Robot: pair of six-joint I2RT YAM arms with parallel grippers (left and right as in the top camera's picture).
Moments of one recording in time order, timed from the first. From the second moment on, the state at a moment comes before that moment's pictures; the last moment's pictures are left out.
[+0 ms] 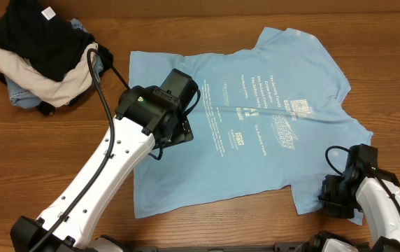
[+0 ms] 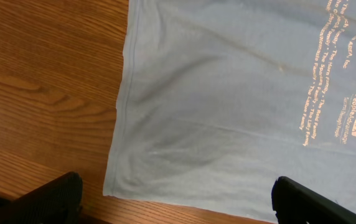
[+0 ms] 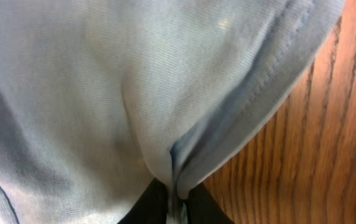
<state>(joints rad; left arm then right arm) -0.54 1.55 1.49 -1.39 -0.22 -0.86 -0.37 1.25 0.51 -0.87 0.01 1.33</state>
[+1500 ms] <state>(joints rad) -0.42 1.50 0.68 -0.94 0.12 -1.03 -0.37 1.25 0.59 -0.90 0.01 1.30</state>
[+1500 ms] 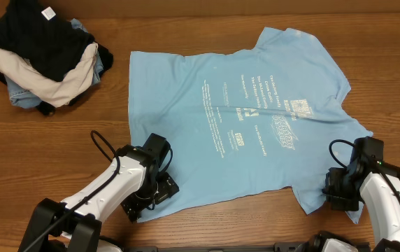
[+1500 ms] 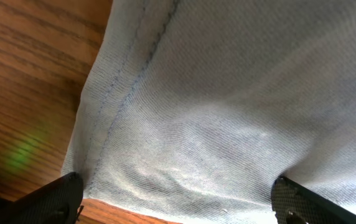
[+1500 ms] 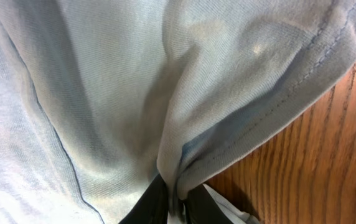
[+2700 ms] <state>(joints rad) -0.50 1.37 0.55 -0.89 0.17 -1.15 -0.37 1.25 0.59 -0.90 0.00 1.28</state>
